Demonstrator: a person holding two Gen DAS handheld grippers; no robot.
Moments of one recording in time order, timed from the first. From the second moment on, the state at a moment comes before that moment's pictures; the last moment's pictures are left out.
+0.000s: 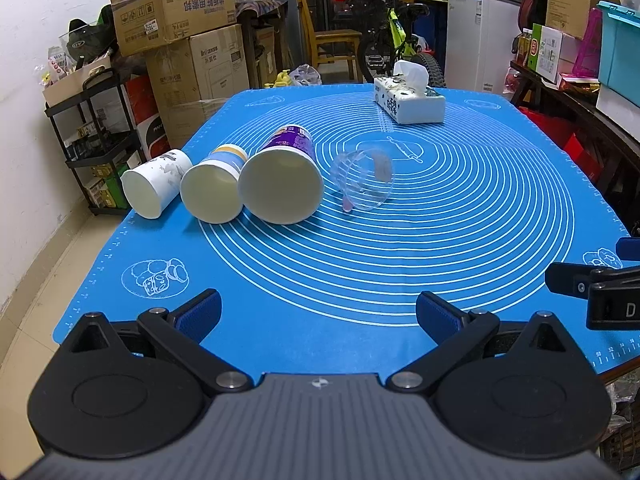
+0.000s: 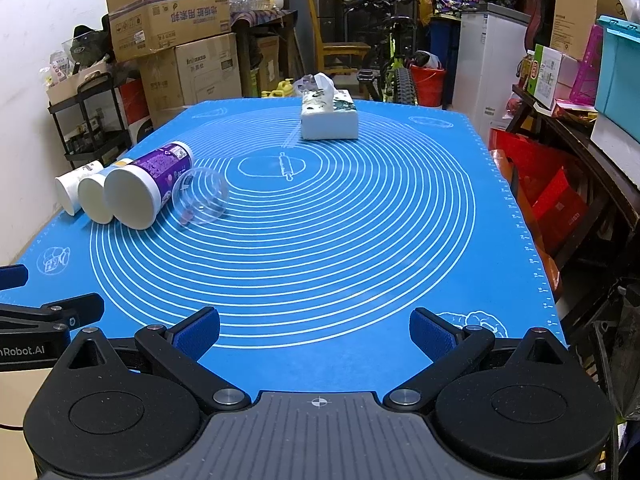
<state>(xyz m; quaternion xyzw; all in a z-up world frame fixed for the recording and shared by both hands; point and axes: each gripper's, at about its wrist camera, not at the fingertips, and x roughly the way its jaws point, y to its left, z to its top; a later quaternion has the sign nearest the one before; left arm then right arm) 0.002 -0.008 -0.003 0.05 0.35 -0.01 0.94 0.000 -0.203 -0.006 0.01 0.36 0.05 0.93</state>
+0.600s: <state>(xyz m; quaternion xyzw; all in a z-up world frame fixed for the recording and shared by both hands) 0.011 -0.011 -0.006 0.06 0.34 -0.01 0.94 0.004 -0.207 -0.009 0.01 0.36 0.05 0.93</state>
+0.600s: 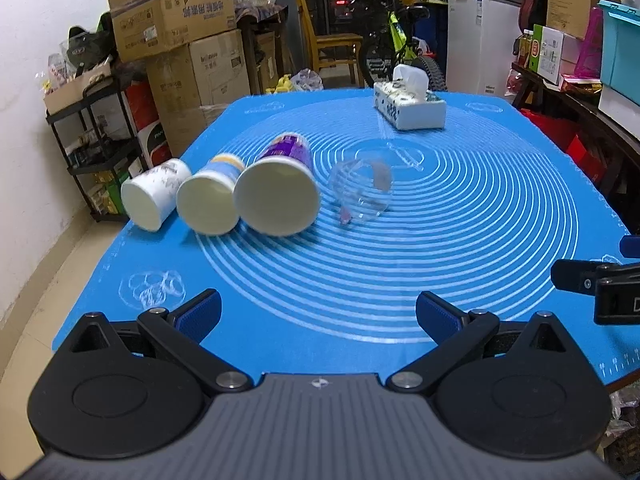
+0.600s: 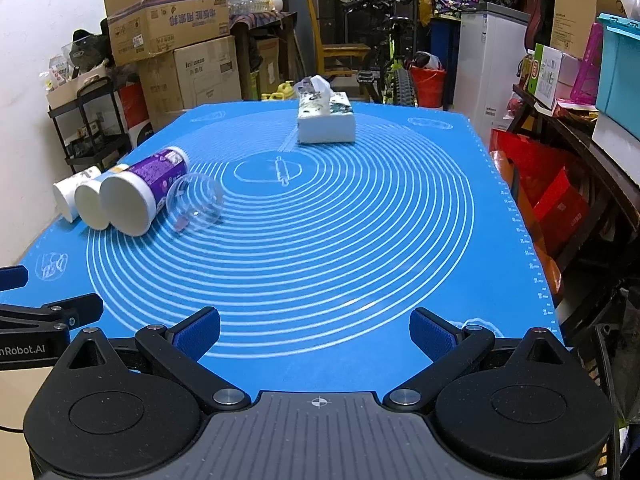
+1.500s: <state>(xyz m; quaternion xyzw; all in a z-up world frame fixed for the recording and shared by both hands) 0.136 -0.105 -0.019 0.04 0.26 0.12 0.96 0.105 -0.275 -0.017 0.03 0.34 0.02 0.94</state>
